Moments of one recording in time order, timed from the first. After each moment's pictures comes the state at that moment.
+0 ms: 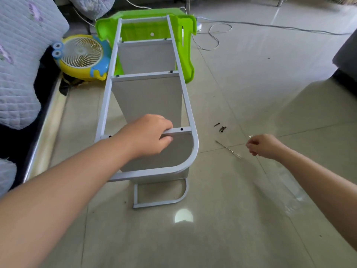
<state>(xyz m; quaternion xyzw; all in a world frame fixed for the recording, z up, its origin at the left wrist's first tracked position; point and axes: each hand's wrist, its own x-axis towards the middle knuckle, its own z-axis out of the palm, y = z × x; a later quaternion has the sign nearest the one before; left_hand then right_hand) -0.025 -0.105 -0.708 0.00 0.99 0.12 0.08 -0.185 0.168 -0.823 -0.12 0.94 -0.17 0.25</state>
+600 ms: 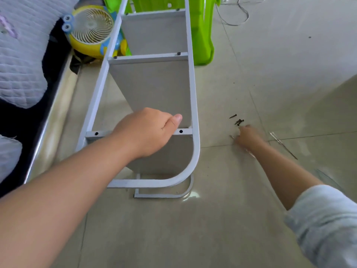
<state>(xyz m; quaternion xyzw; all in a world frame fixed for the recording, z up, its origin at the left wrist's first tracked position) -0.035 -0.091 -0.715 -0.14 0.97 0.17 0.09 -0.239 0.095 -0.926 -0.17 0.96 -0.05 0.23</state>
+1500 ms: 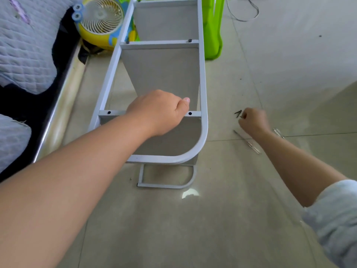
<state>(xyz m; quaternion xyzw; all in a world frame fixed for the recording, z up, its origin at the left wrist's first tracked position) -0.043 -0.090 -0.718 -0.17 0.97 0.13 0.07 -0.232 0.079 -0.882 -0.16 0.97 -0.17 0.11</state>
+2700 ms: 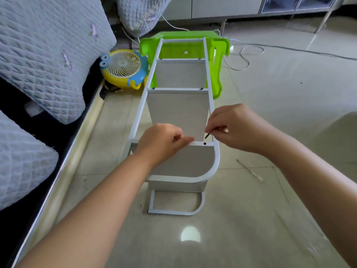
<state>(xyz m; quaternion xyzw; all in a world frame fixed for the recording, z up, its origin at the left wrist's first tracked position) -0.009 -0.118 -0.724 -0.13 0.97 0.20 -0.11 -0.111 0.036 -0.675 -0.56 0.80 -0.21 0.03</state>
